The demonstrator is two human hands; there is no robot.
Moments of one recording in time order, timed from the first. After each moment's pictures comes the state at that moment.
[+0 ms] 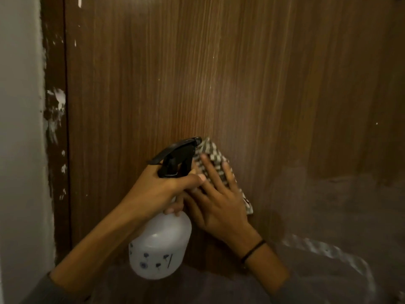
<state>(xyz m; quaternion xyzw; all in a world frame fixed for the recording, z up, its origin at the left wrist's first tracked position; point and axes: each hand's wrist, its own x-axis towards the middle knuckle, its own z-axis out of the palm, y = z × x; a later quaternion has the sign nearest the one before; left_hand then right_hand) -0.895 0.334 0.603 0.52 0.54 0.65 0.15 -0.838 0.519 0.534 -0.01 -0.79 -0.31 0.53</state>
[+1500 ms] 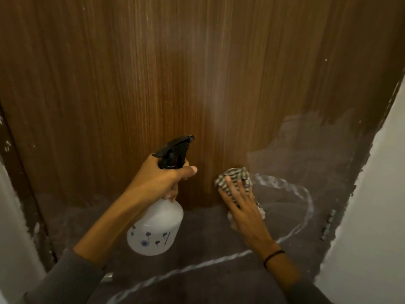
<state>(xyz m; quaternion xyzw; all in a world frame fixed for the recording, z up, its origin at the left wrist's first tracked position) -0.829 0.385 0.532 0.49 0.62 0.58 0.20 -0.685 0.607 0.361 -0.15 -0.87 -0.16 0.44</state>
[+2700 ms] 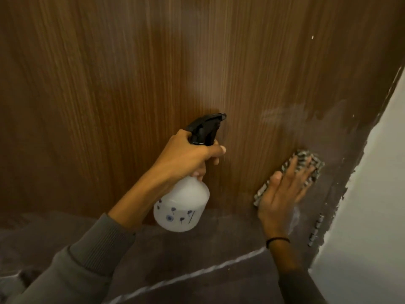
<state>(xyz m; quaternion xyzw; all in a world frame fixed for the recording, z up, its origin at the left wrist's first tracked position) -0.778 0.518 0.560 0.53 0.61 0.54 0.23 -0.628 0.701 0.399 -0.44 -0.65 0.02 0.63</state>
